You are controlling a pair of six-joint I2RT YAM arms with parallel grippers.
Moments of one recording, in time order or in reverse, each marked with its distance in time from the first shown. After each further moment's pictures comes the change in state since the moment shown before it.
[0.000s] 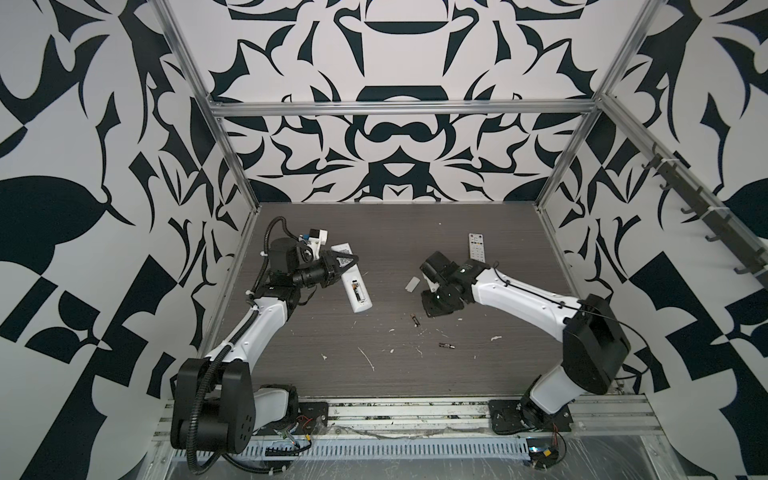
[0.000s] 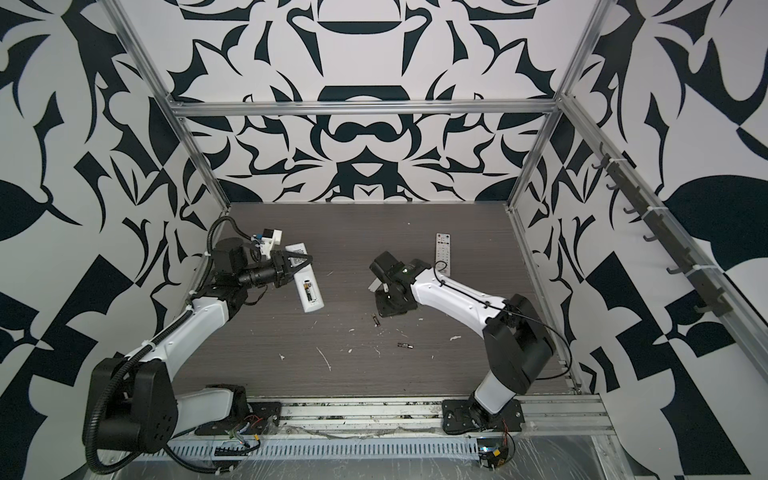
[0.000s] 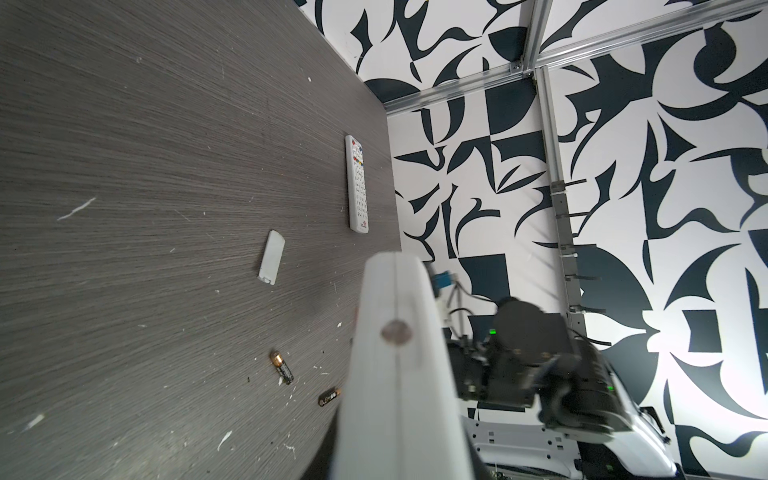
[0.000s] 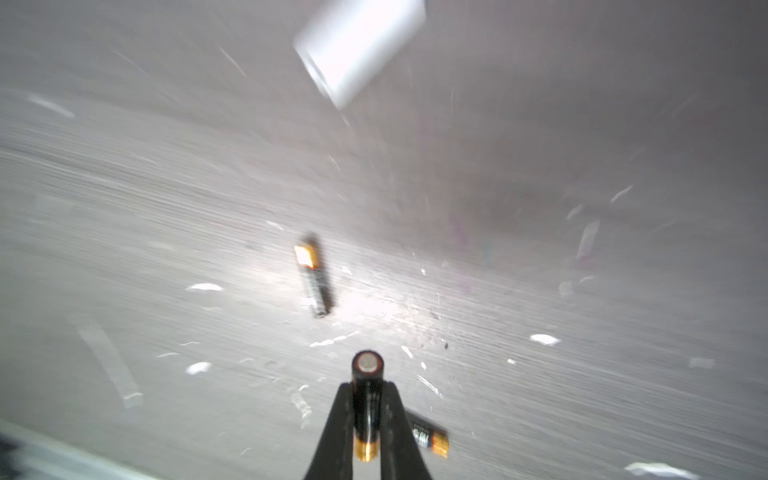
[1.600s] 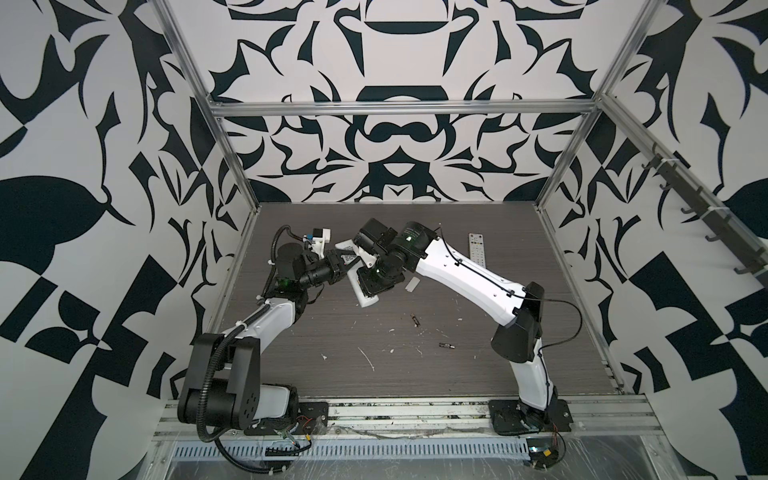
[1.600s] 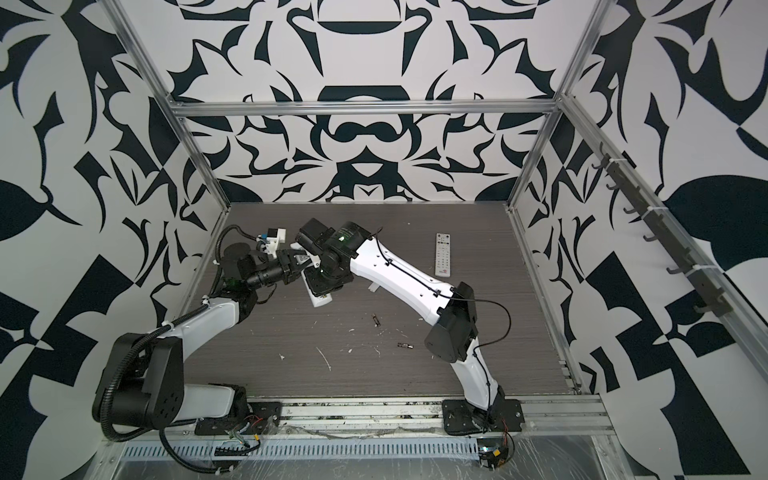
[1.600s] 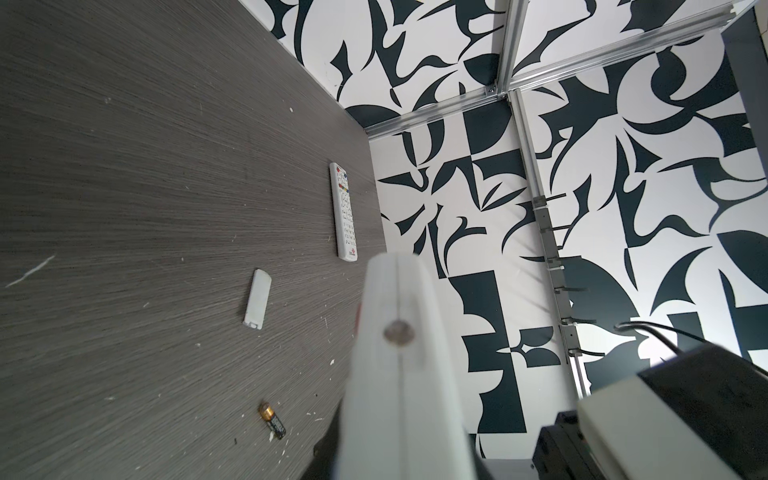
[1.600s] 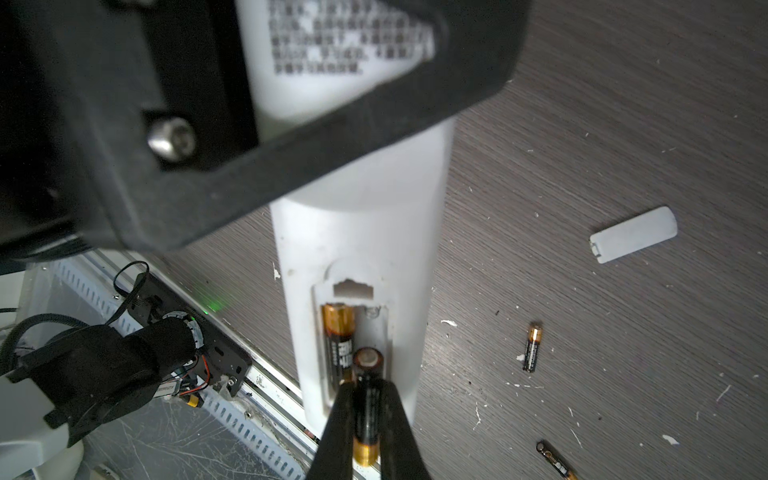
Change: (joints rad) left arm -0.046 0.106 -0.087 0.380 -0.053 -0.135; right arm 0.236 0.474 0.919 -0.395 -0.103 -0.010
